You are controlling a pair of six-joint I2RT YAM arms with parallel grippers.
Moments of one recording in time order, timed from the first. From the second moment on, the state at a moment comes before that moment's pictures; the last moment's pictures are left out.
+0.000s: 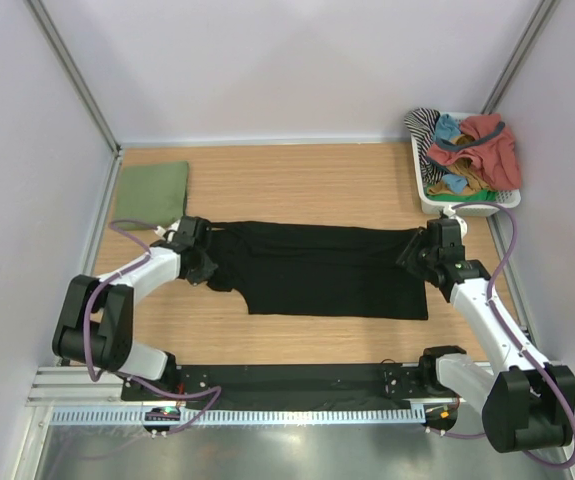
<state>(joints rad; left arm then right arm) -0.26 1.45 0.72 -0.41 -0.16 -0.83 0.08 1.00 0.63 -0.45 0.07 0.59</state>
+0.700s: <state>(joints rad) -0.26 1.49 1.03 -0.88 -0.69 -0.81 0.08 1.08 0.72 -0.45 -0.02 0.60</state>
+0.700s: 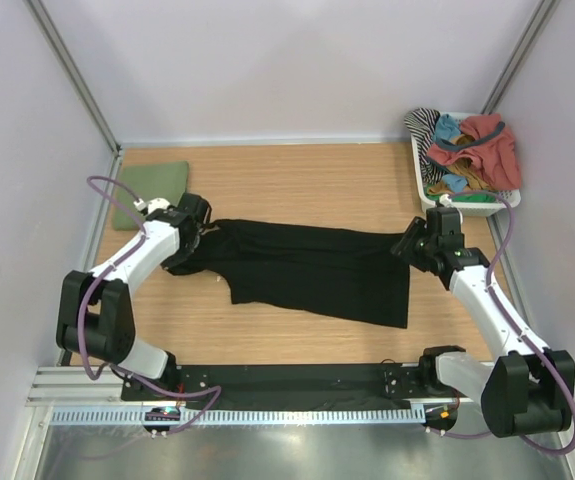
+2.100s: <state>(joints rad) -0.47 1.06 0.73 -0.69 -0.31 -0.84 0.44 0.83 0.48 -0.89 0.13 1.00</state>
